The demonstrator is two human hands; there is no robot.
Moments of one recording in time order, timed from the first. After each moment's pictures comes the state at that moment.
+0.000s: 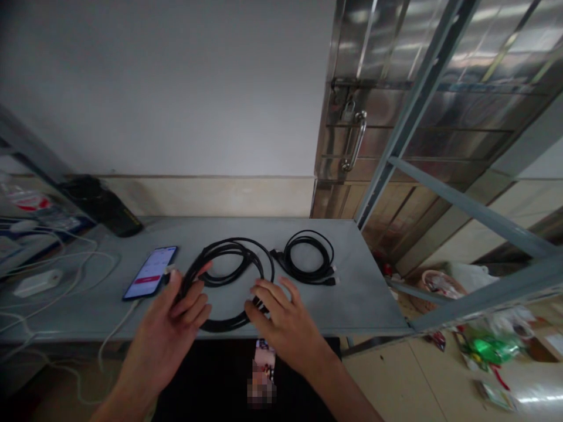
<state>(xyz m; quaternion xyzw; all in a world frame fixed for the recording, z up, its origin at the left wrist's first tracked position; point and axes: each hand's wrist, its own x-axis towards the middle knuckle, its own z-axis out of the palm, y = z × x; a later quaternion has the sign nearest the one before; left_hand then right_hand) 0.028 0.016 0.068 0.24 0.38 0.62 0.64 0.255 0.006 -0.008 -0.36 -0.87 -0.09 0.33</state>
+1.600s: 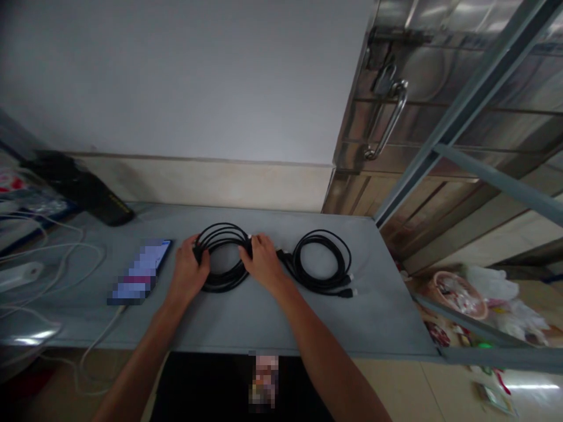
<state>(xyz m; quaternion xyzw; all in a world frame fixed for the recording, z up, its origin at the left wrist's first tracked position) -0.064 0.189 -0.090 0.66 0.63 0.40 0.02 0.166 0.208 -0.098 -0.51 -0.76 0.18 0.36</state>
